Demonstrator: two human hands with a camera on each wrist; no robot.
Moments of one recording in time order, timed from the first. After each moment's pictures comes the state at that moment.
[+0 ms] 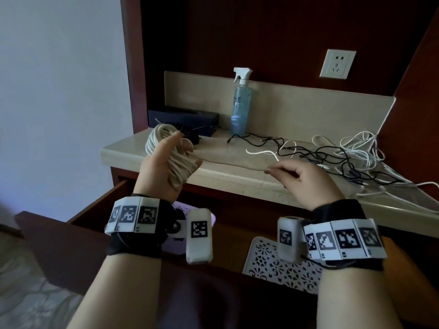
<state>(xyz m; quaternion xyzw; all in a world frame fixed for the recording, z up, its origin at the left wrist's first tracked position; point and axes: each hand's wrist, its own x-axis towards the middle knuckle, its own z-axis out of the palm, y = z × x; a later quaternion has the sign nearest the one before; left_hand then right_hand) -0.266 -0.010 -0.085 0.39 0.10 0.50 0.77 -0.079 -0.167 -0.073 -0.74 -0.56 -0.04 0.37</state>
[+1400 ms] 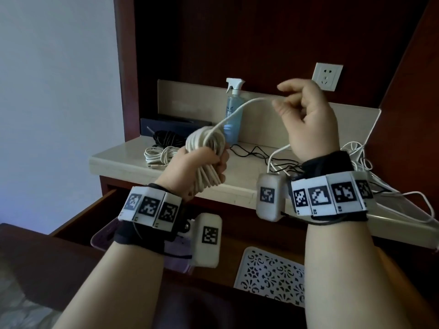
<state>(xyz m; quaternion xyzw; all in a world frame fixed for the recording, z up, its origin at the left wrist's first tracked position) -0.239 -0.030 -0.061 0.59 0.04 0.34 0.73 -0.083 -0.136 0.003 -0.56 -0.57 -0.27 0.54</state>
